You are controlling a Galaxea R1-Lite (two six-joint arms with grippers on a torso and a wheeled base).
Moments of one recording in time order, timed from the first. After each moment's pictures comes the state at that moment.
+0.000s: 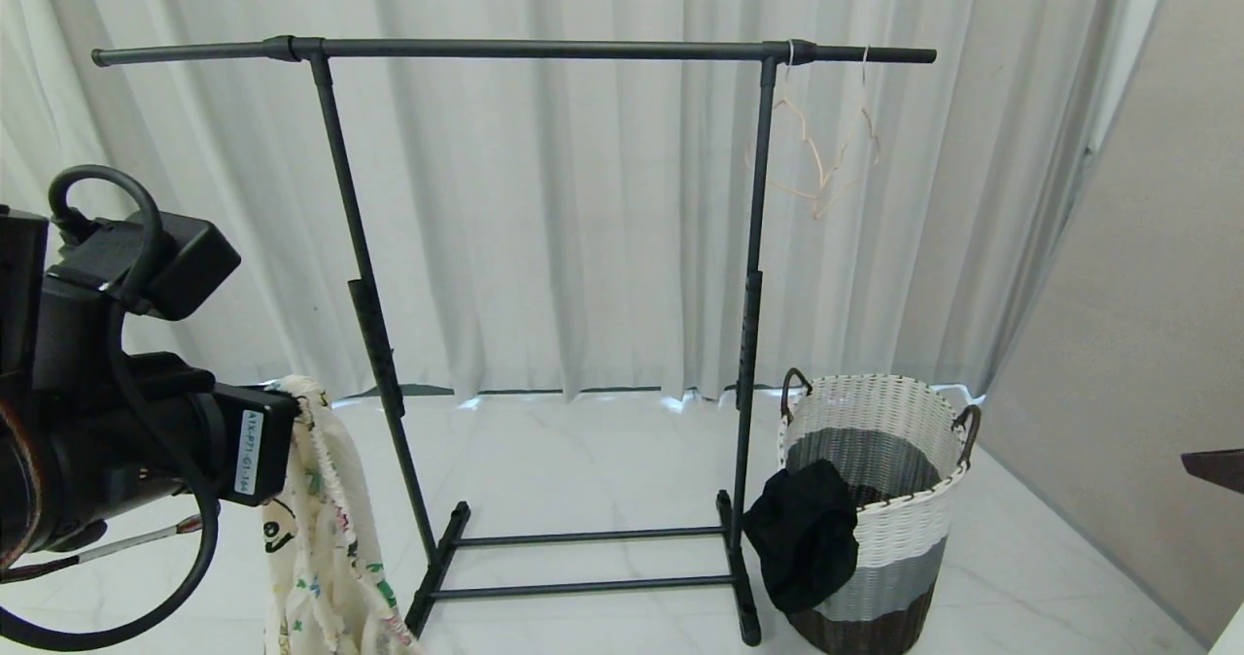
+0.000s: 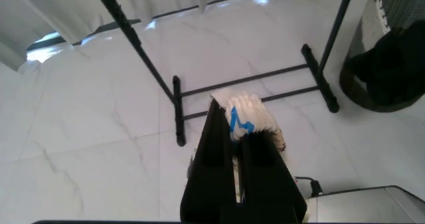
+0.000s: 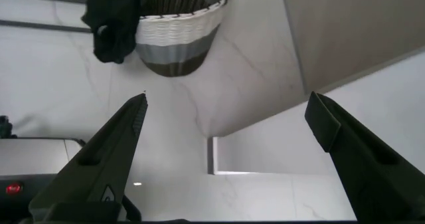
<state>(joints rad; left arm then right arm) -0.39 1.19 -0.85 0.19 0.27 0.05 0.29 1.12 -1.07 0.66 -0.32 -0.01</state>
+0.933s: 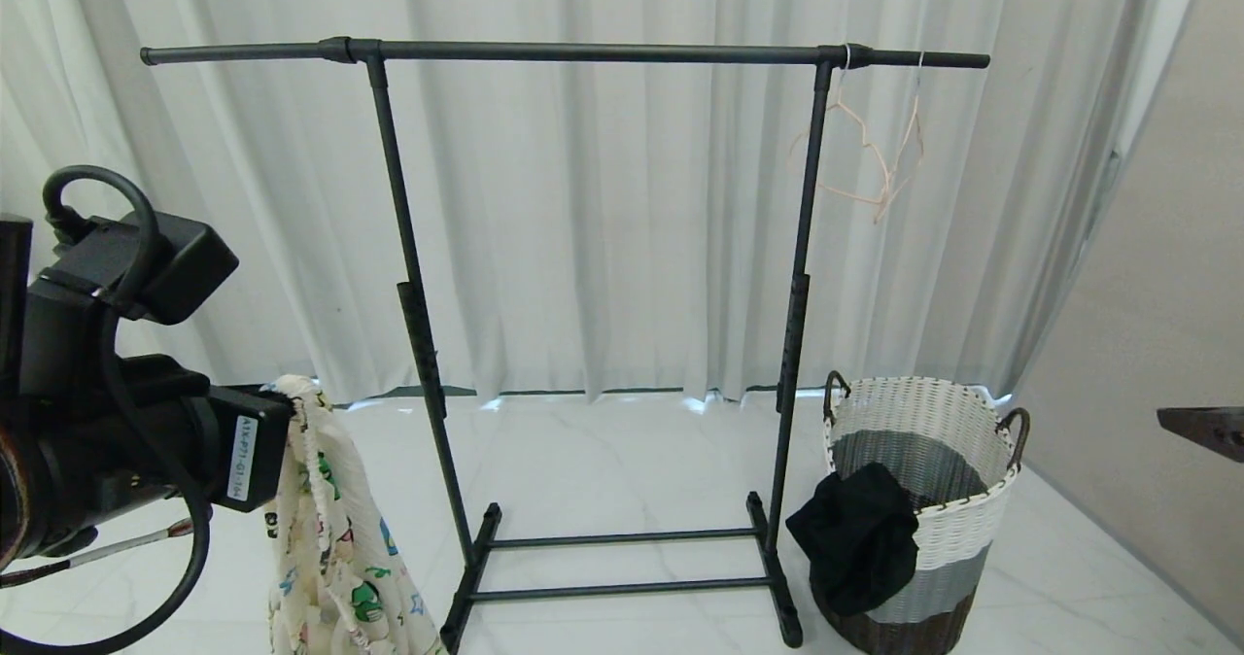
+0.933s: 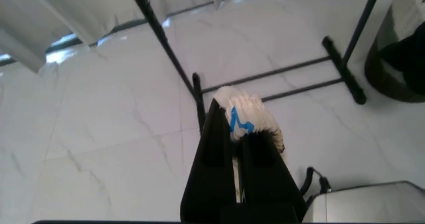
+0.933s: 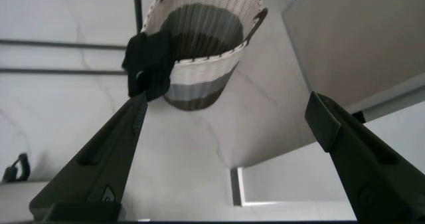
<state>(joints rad) -0.39 1.18 -0.84 0.18 0.27 0.09 0.28 1.12 -0.99 0.44 -0.33 -0.01</state>
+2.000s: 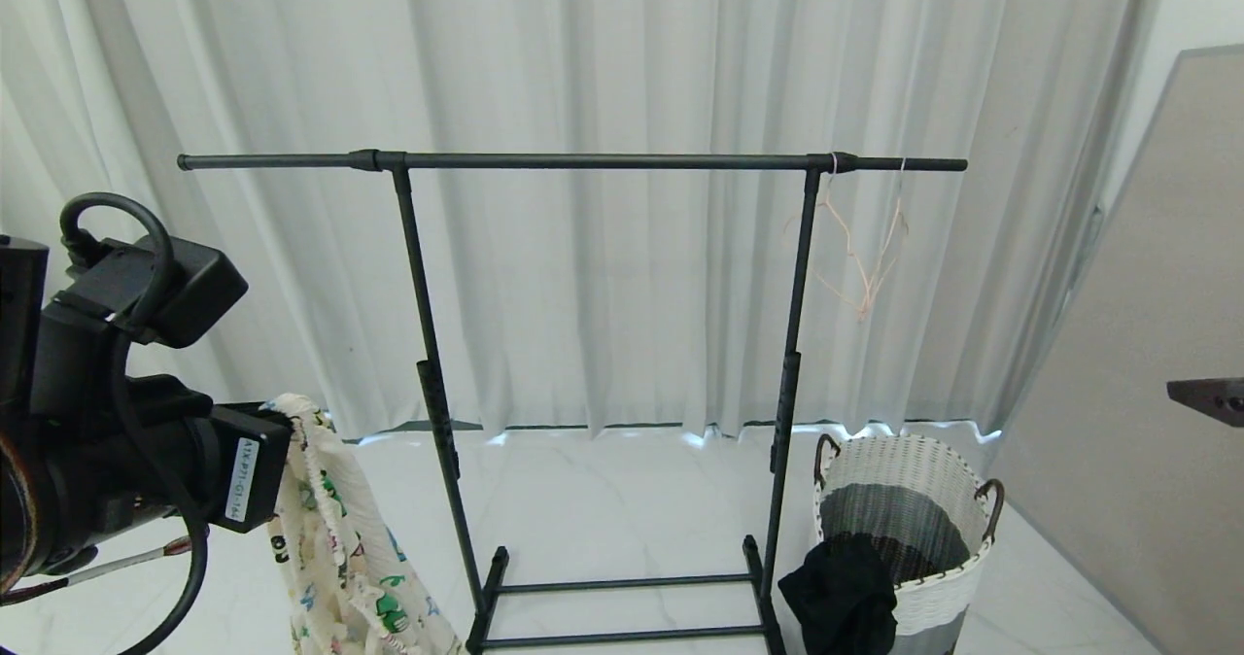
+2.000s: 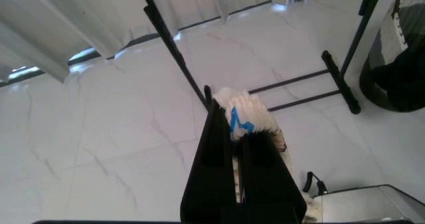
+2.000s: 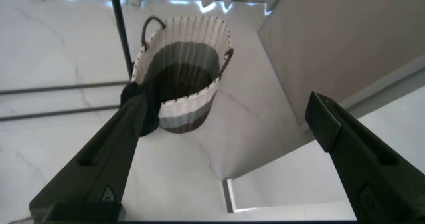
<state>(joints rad) -0.39 1.18 -0.81 0.18 0.27 0.11 0.16 1.15 -0.98 0.35 -0.30 -0.01</state>
